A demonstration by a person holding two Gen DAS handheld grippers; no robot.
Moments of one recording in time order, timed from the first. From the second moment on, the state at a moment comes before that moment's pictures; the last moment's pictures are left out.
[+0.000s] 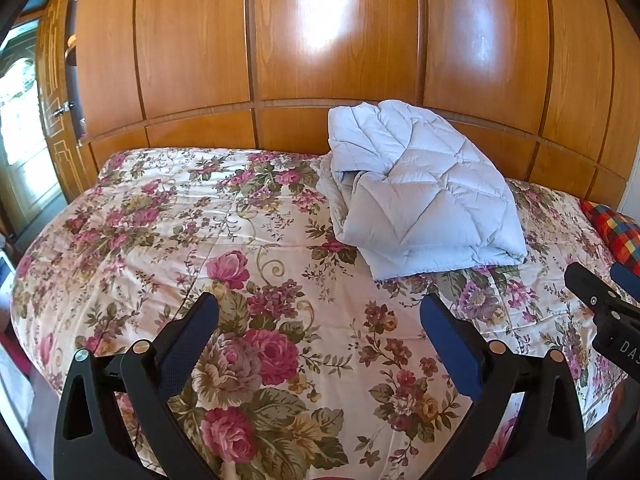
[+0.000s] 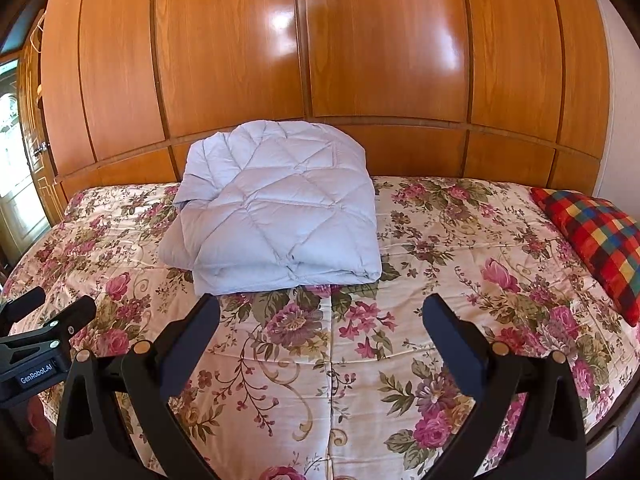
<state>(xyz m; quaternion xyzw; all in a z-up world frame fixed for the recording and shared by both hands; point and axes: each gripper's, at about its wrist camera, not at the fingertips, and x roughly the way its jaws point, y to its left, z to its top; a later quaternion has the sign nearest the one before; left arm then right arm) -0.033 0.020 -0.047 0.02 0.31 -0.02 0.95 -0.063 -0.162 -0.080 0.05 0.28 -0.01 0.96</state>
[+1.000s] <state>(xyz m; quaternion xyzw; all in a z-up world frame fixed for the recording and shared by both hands) -0.033 0.022 -0.050 0.03 0.31 -0.02 0.95 -0.061 -0.161 -0.083 0.04 0.29 0.00 0.96</state>
